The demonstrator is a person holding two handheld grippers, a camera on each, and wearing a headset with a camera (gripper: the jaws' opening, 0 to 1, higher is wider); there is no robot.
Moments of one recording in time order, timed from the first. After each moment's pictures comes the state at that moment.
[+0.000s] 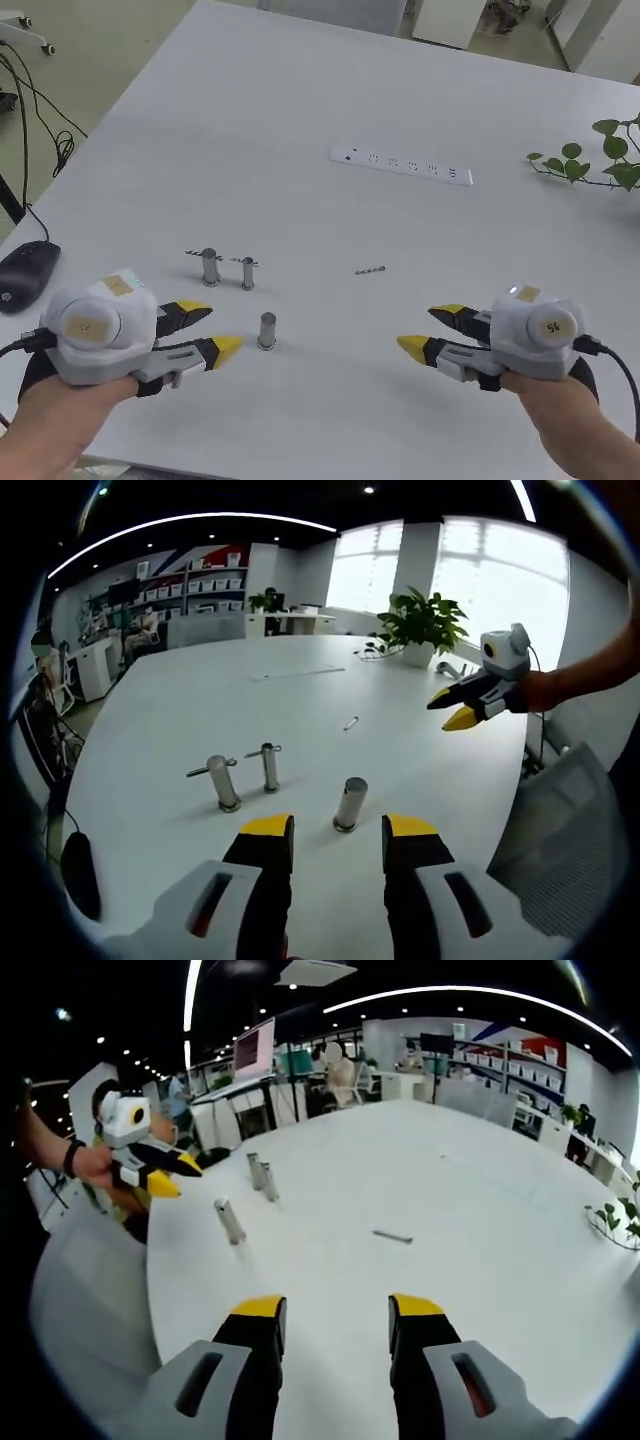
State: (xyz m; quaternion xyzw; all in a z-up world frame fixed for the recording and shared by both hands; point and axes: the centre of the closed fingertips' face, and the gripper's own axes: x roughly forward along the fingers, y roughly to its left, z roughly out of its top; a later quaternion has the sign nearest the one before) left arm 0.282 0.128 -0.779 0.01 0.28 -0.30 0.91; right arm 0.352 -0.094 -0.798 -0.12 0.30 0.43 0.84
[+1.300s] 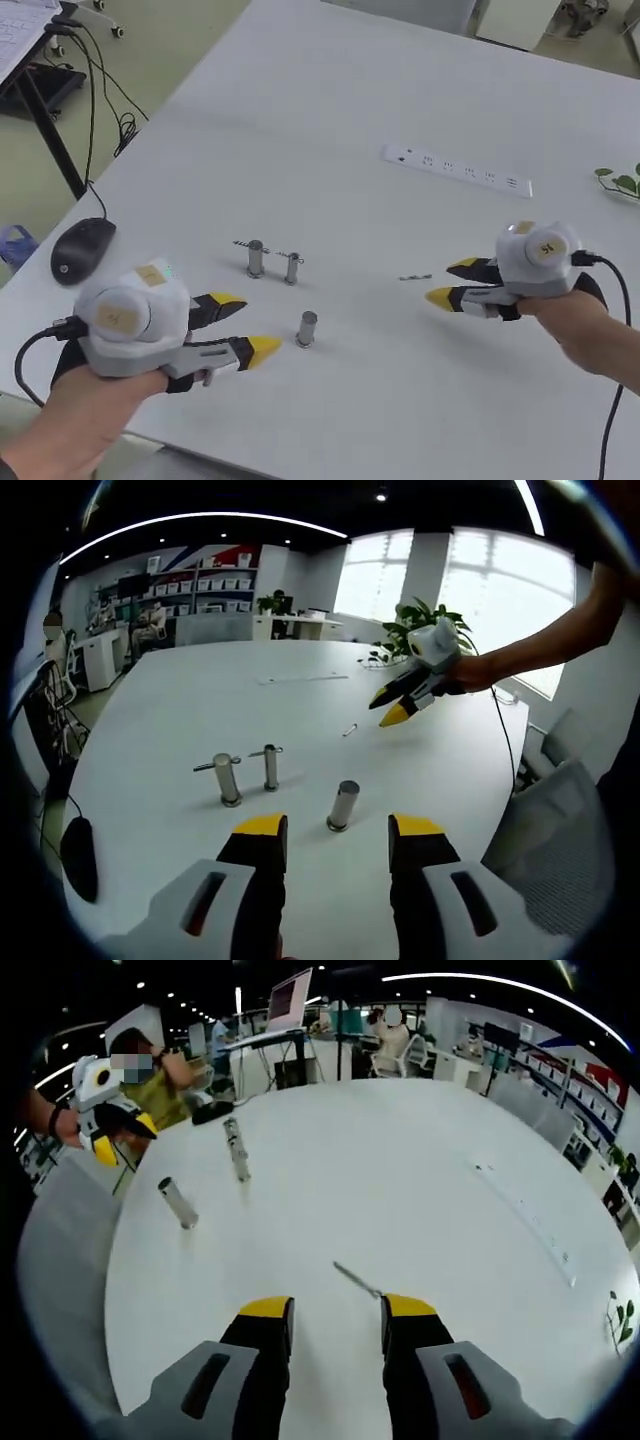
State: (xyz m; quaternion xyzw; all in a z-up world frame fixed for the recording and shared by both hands) left arm 0.272 0.134 -0.768 -0.02 0.27 -0.29 0.92; right arm 0.432 -0.055 -0.817 -0.24 0.33 0.51 0.76
